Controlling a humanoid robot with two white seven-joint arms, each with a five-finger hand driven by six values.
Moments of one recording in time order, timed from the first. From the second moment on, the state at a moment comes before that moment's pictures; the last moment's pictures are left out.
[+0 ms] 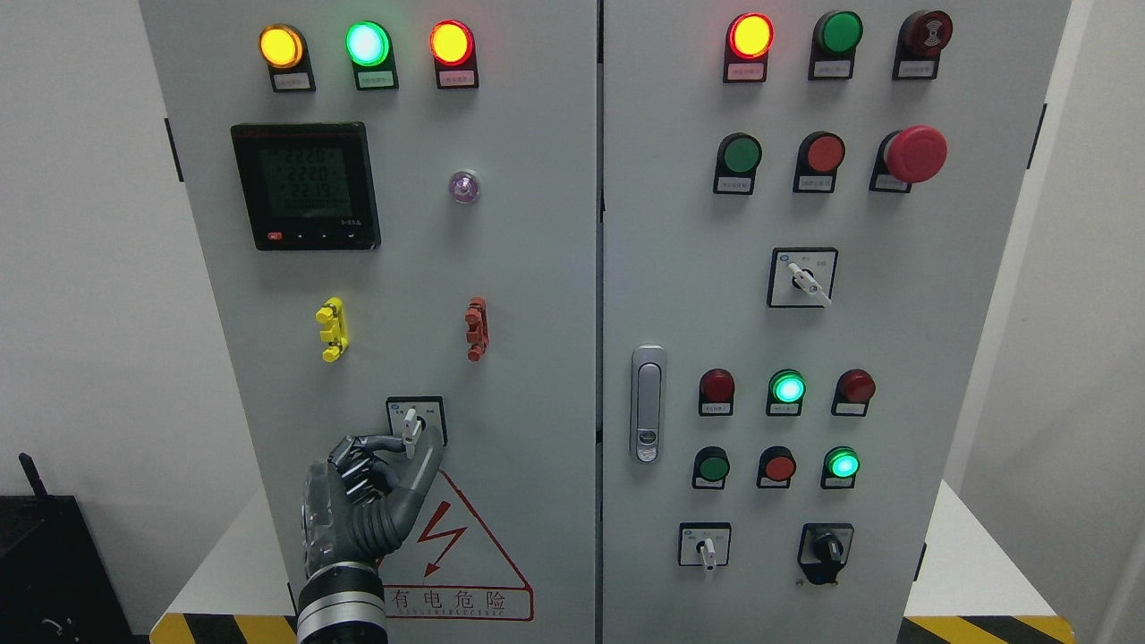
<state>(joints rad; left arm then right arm) -0.39 -0.15 -0.07 -1.93 -0.14 0.57 0.38 0.09 0.12 0.08 -0.13 0.00 0.02 -0.08</state>
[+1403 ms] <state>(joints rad) -0.40 -0.15 -0.07 -1.92 -0.15 0.59 0.38 0.09 0.12 0.08 -0.13 0.00 0.02 -0.08</state>
